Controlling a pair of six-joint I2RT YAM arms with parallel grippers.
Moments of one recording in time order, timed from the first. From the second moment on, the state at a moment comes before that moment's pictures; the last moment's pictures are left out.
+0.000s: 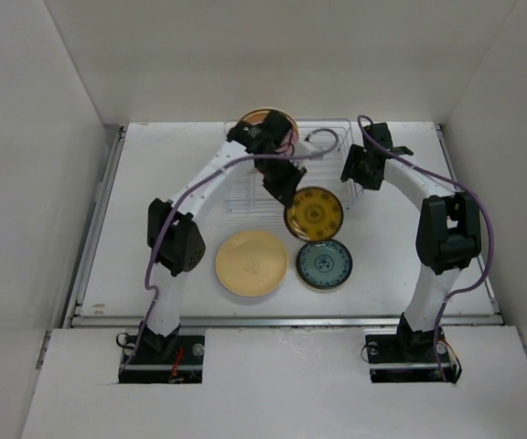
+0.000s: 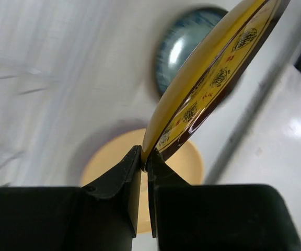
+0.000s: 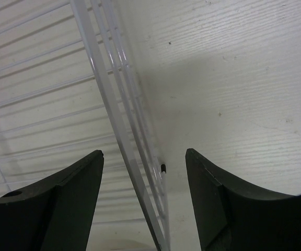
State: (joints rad) left arm -0.60 2.08 2.15 -1.21 0.49 0.27; right arm 0.17 1.92 1.50 -0.54 0.09 0.46
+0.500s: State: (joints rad) left arm -0.80 2.35 2.14 -1.33 0.52 0.25; right arm 0.17 1.91 1.47 -0.52 0.09 0.46
